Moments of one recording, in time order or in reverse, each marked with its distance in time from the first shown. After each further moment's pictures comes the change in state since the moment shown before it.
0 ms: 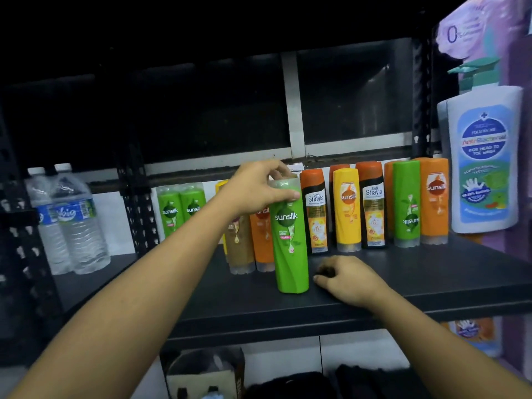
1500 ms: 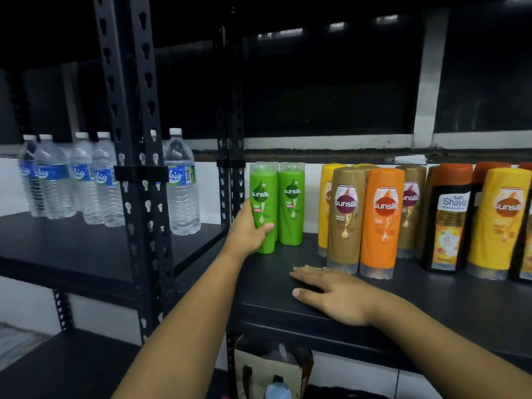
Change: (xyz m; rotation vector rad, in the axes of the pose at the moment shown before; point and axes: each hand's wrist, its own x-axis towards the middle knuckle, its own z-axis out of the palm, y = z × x) left_hand -0.123 -0.255 -0.003 -0.131 0.354 -0.550; right_hand 0.059 -0.172 0.097 -0.044 -0.399 -0.523
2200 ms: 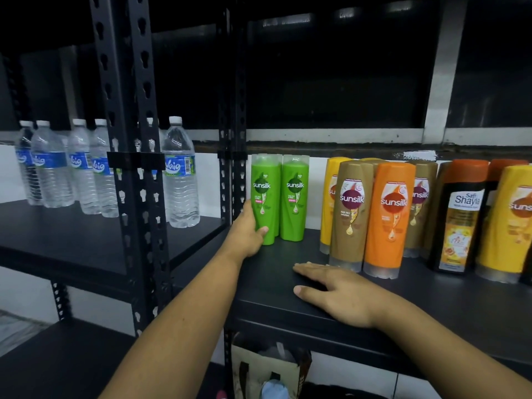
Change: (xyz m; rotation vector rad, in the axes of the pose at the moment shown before) left_hand 0.003 -0.024 0.009 0.090 -0.056 -0.010; right_hand -0.002 0.000 -0.001 0.062 0.030 0.028
